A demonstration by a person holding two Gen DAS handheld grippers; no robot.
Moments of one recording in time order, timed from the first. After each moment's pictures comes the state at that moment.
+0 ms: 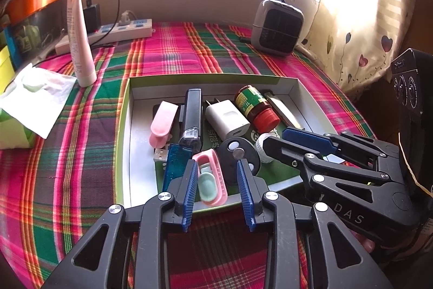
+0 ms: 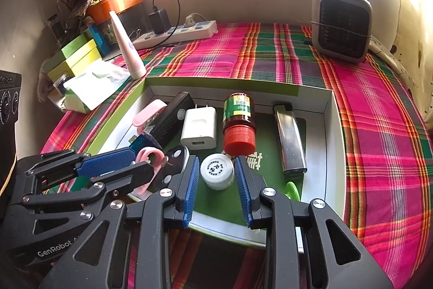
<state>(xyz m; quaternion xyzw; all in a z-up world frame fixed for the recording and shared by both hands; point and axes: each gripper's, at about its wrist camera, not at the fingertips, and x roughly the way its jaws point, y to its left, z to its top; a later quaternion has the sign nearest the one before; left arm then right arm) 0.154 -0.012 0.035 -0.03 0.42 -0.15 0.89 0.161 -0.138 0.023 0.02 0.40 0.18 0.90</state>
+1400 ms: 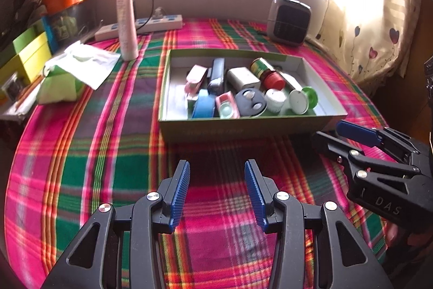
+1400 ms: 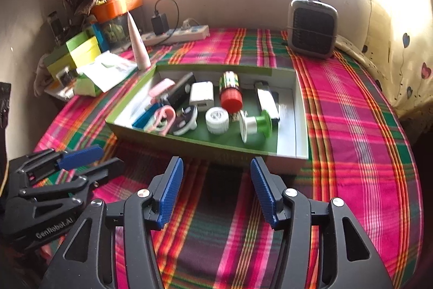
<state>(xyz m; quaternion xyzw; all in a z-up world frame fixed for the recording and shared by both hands) 0.074 0.002 0.035 -0.01 0.42 -0.08 0.90 0.084 -0.141 0.028 -0.01 0.39 0.13 0.91</state>
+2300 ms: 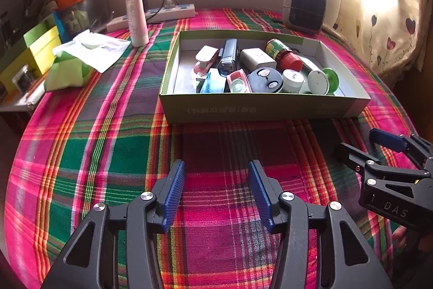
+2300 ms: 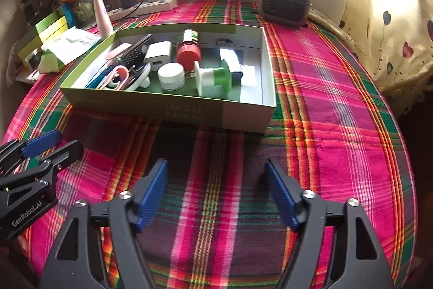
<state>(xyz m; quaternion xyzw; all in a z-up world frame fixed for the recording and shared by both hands) 0.075 -0.011 0.012 0.01 0.43 -0.03 0.90 0.083 -0.164 0.000 -0.02 0.44 0.06 0.90</state>
